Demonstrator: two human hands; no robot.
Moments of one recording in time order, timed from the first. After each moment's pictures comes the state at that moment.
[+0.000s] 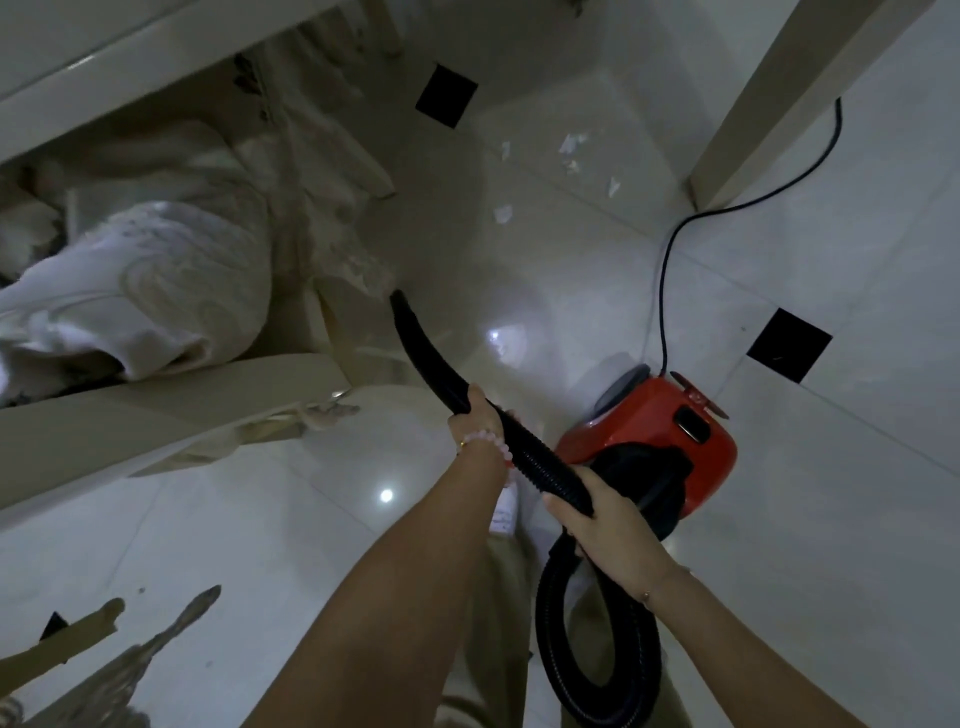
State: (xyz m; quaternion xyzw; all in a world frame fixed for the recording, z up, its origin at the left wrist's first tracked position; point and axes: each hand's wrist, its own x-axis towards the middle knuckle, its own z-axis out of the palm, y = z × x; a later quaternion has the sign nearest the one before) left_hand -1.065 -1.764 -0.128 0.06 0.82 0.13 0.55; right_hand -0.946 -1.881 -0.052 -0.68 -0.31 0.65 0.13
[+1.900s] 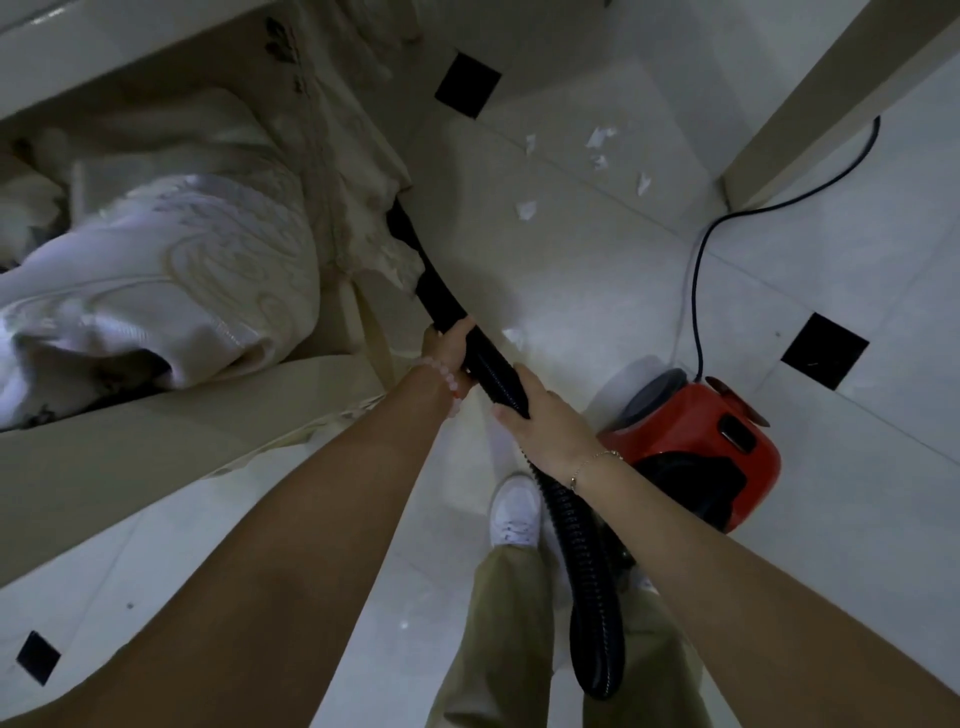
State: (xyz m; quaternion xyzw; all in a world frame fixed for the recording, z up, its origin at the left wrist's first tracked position) left_hand -1.133 -1.656 -0.136 0.11 0.73 0.21 0.64; right_hand -1.025 -1.760 -0.080 -0.67 -0.41 0.61 0.09
